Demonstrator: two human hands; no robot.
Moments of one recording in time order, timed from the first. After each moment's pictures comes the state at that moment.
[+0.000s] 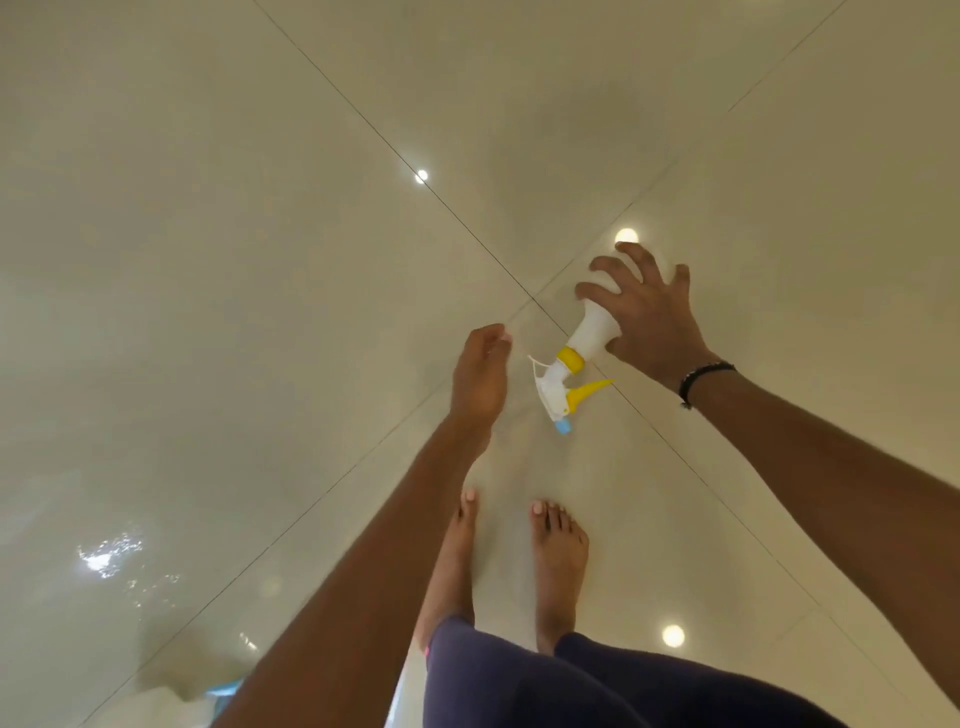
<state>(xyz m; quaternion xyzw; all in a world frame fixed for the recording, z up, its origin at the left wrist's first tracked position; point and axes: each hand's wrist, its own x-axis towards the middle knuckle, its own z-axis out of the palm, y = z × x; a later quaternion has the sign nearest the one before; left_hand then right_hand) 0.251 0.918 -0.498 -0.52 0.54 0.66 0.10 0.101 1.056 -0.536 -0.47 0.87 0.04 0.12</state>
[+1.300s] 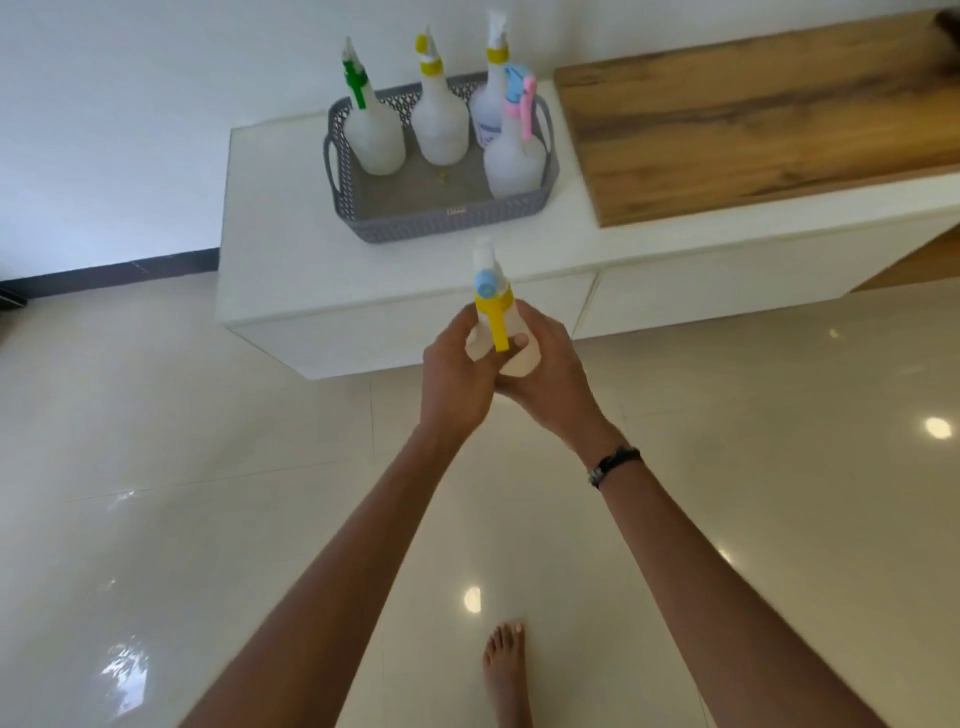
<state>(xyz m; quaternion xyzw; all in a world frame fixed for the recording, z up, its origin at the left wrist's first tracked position) 0.297 0.329 -0.080 -0.52 0.61 0.52 -0.29 0.191 0.359 -0.128 -0.47 0.68 -0.42 0.37</state>
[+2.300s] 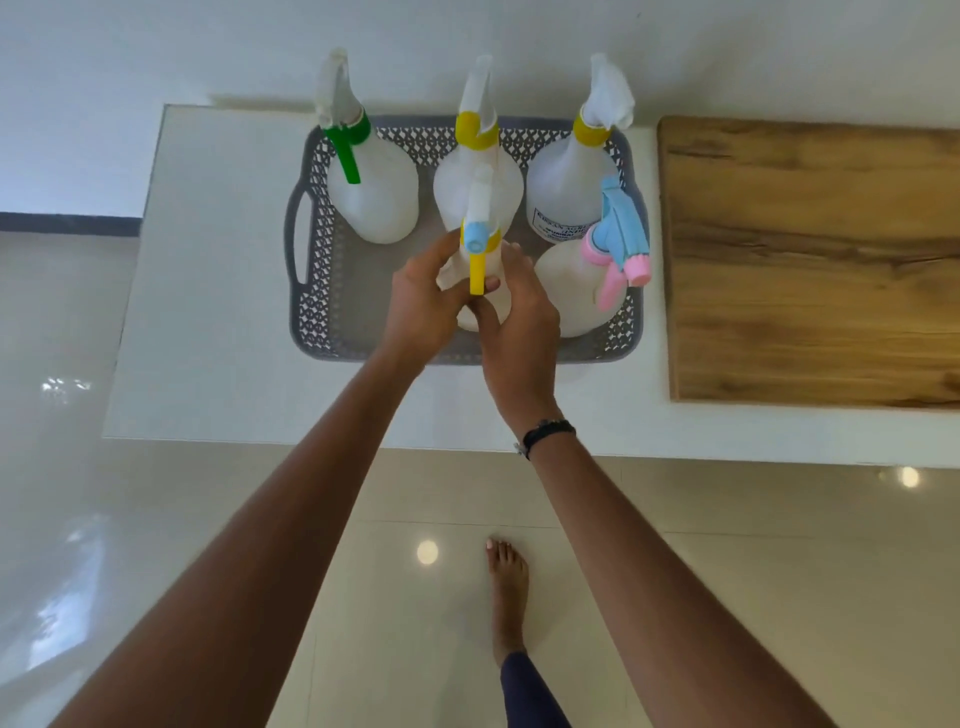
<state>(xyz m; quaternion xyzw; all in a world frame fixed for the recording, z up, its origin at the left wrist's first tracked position) 0.222 0.000 -0.172 -0.57 0.60 0.48 -0.28 0.139 0.049 -0.197 -0.46 0.72 -0.45 0.26</state>
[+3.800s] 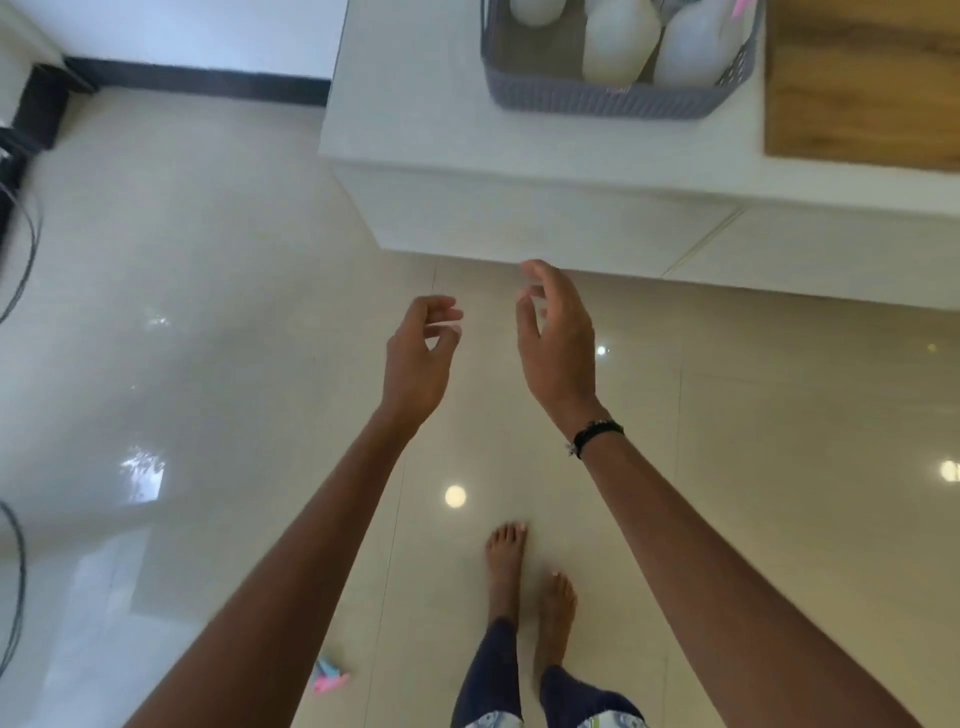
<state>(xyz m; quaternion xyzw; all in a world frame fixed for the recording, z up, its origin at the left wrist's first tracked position) 0.456 0.377 -0.141 -0.66 0.52 0.46 -0.28 0.317 0.385 -0.148 -0.54 0.70 -0.39 0.26</state>
